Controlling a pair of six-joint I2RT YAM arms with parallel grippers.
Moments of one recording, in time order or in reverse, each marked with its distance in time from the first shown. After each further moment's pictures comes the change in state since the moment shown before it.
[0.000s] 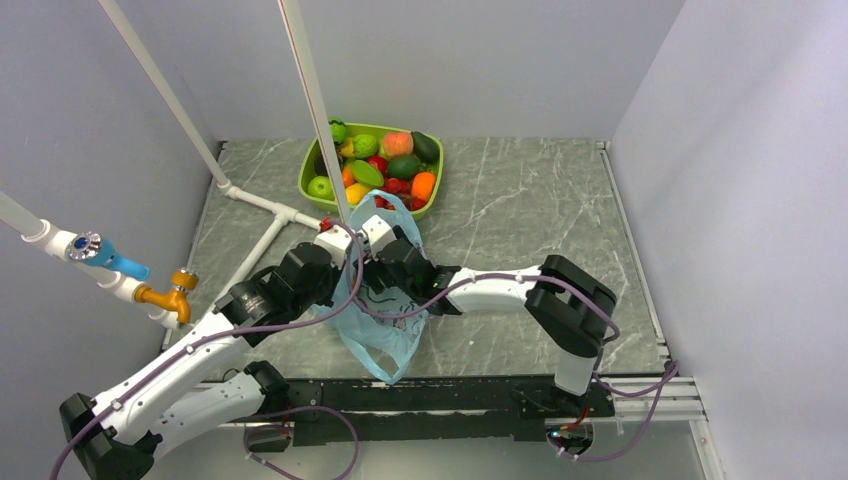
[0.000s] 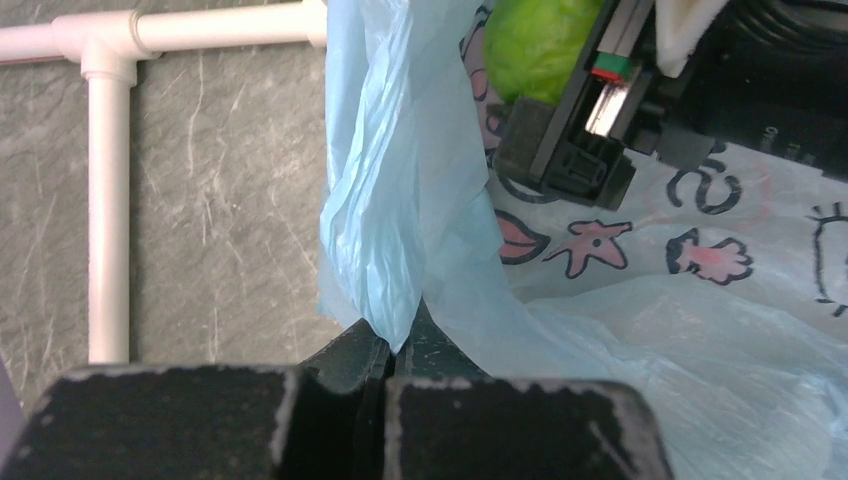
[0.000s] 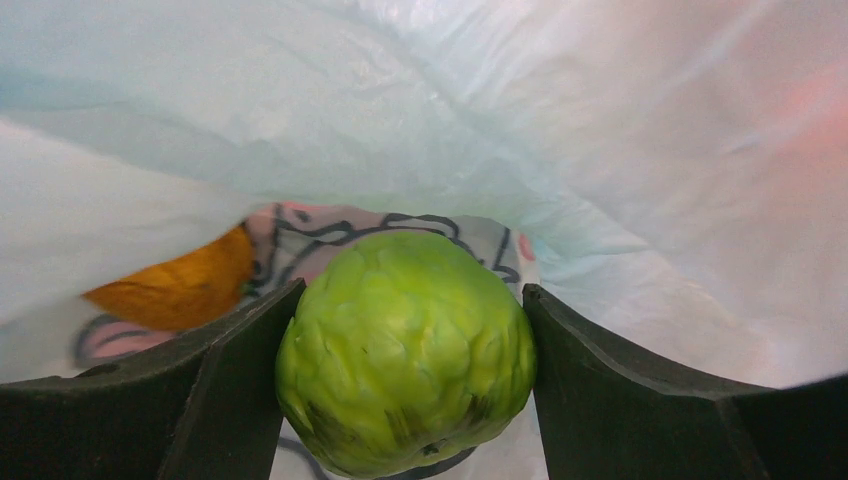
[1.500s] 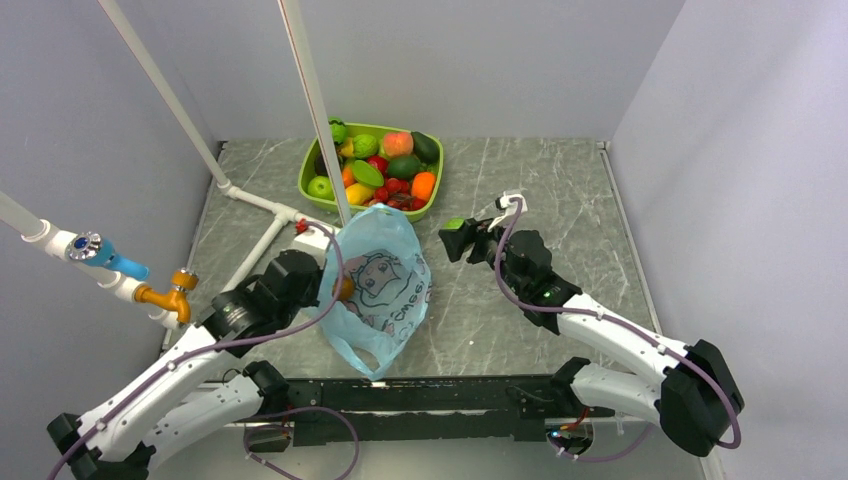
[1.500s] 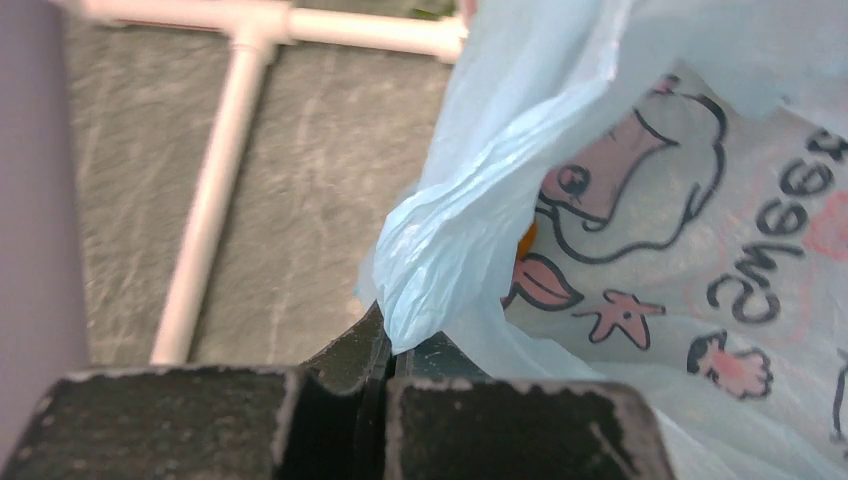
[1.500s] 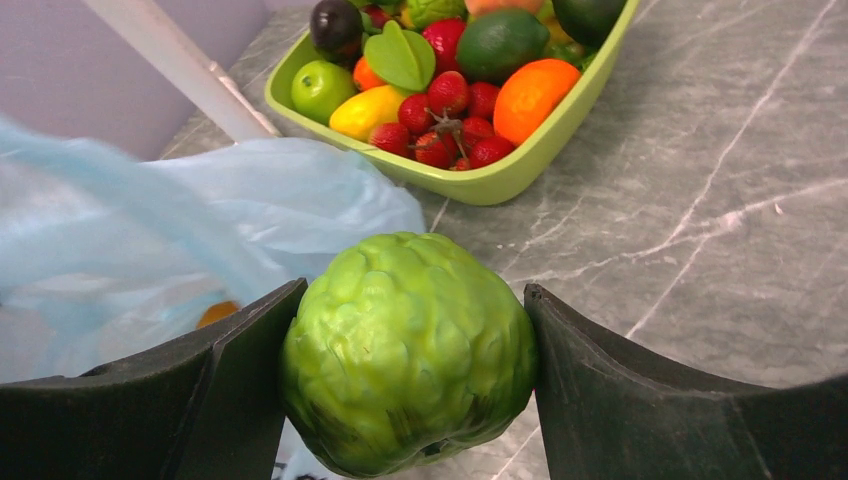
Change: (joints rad) left arm -0.004 -0.112 0.000 -0.062 -0.168 -0.063; right arm -0.367 -0.765 -0.472 0.063 -0.221 0.378
